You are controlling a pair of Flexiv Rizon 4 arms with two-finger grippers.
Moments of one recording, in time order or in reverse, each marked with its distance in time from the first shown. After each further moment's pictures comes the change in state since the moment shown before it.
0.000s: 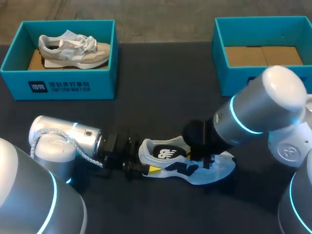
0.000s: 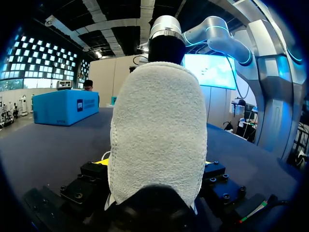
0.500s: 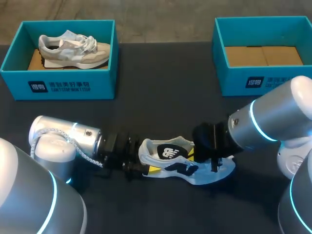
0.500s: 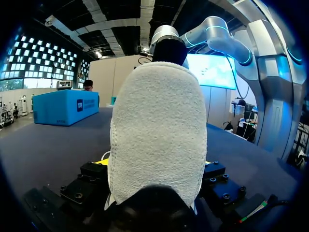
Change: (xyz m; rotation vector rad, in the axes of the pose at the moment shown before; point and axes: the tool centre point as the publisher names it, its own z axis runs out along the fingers) left arm 0.000 0.000 0.000 0.000 0.000 0.000; right arm 0.008 0.001 -0.007 -0.134 0.010 -0.070
